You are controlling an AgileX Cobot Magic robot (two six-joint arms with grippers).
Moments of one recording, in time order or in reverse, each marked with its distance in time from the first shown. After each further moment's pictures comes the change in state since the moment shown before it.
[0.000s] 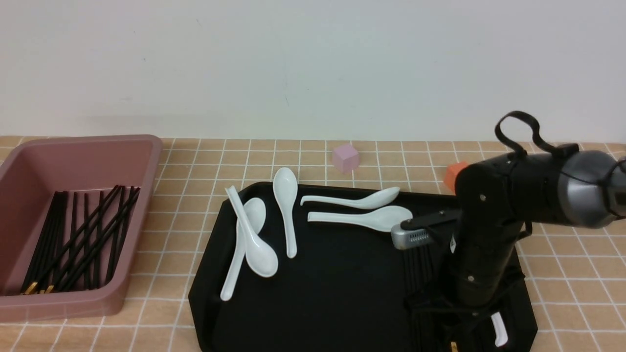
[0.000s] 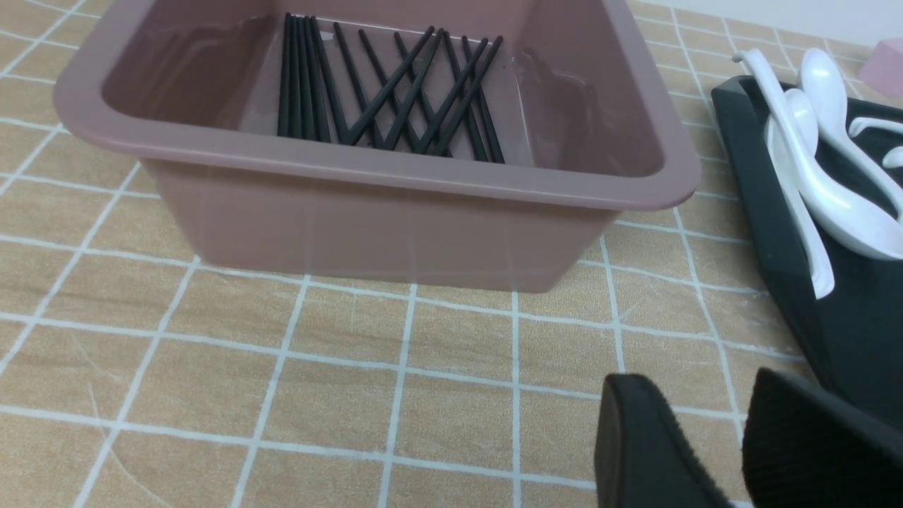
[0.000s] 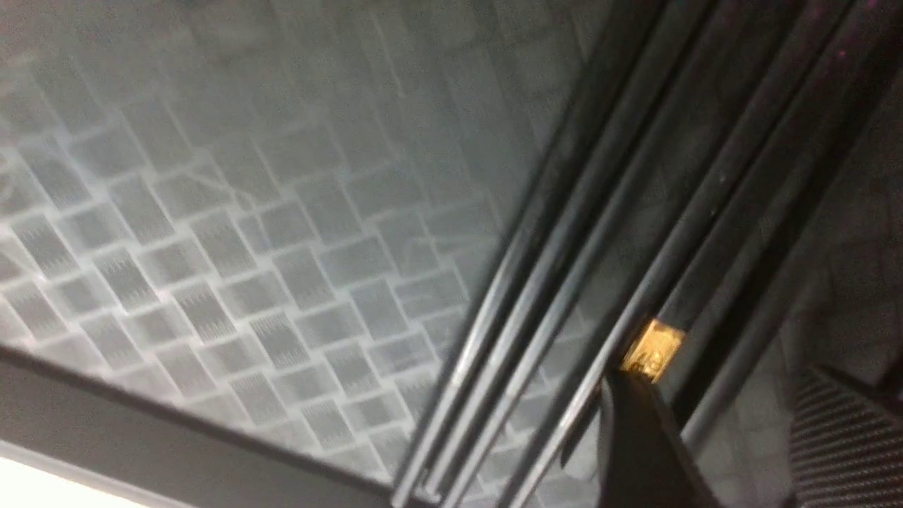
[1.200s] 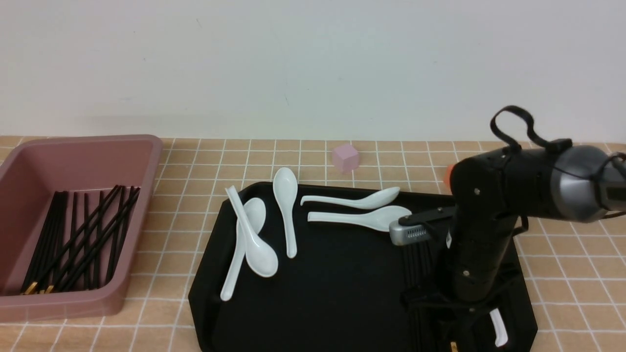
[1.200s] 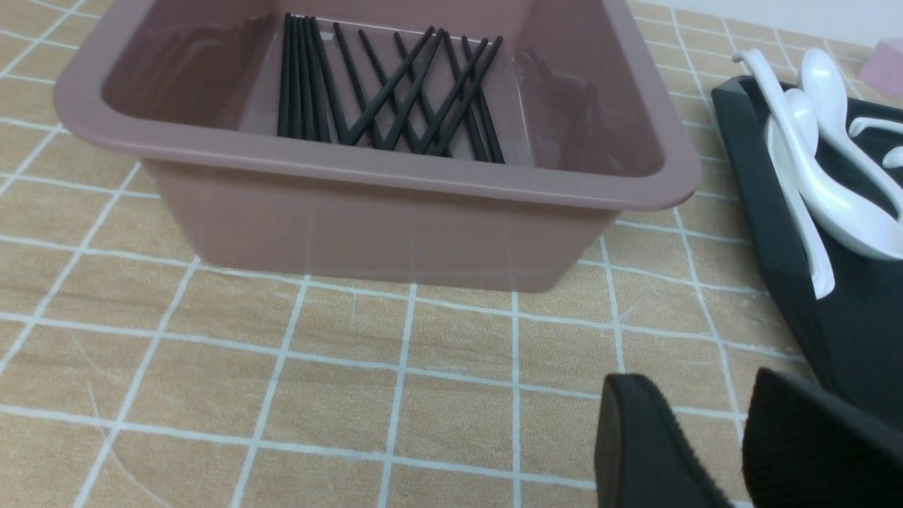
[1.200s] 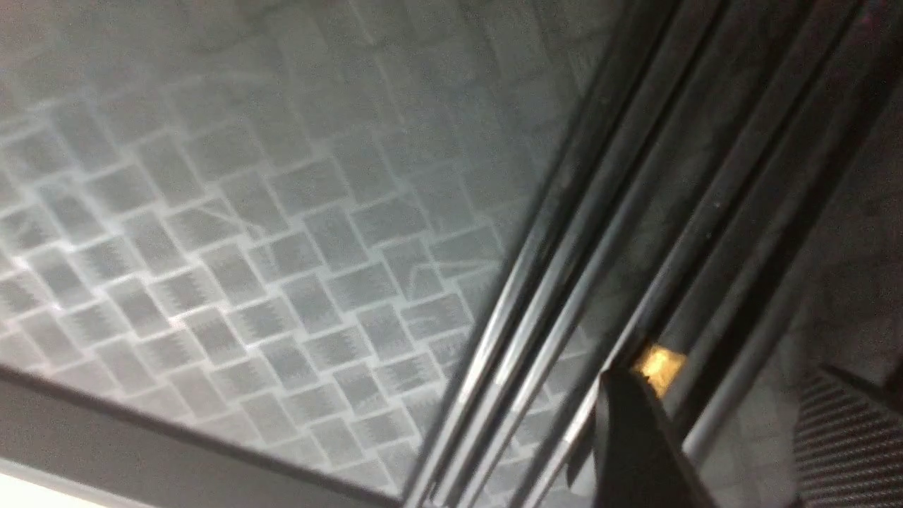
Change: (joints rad) right arm 0.000 0.027 -0.038 0.001 0.040 0.021; left arm 0.000 0.000 0.000 0.000 0.000 0.000
